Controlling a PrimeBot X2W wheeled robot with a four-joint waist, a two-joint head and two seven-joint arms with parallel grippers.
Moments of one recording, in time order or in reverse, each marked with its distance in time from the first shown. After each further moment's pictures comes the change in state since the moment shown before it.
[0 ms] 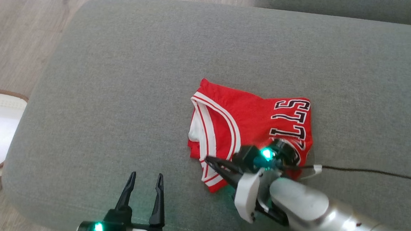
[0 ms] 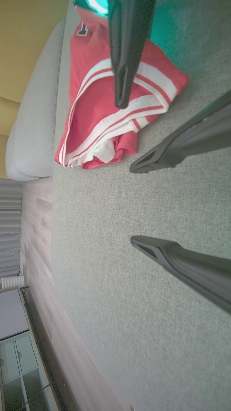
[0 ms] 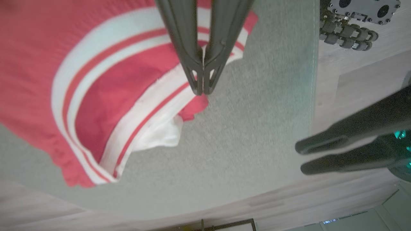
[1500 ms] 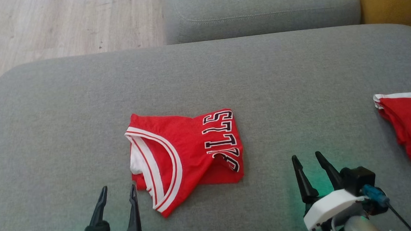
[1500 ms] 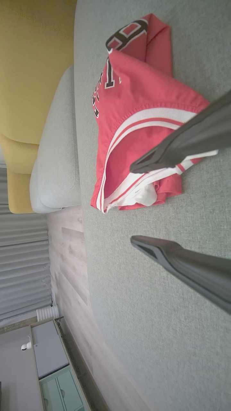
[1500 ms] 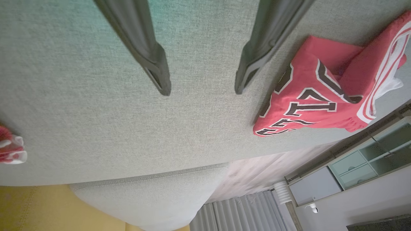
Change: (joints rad) left arm 0.095 0.000 0.141 -0.067 0.063 0.041 0.000; right arm 0.497 0.013 -0.939 -0.297 -0.265 0.000 -0.038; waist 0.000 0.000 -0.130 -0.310
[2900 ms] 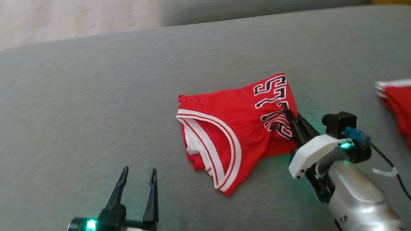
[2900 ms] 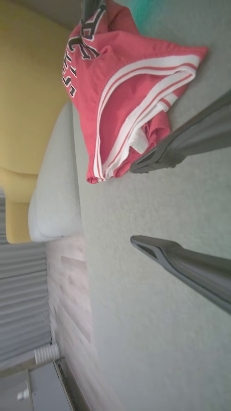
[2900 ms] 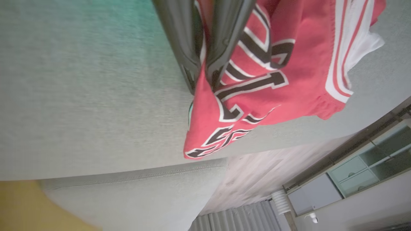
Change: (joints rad) left arm -0.064 0.001 -0.095 -0.003 -0.002 -0.046 0.000; right arm -0.383 0.002 0.102 0.351 0.099 0.000 0.004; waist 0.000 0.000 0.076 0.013
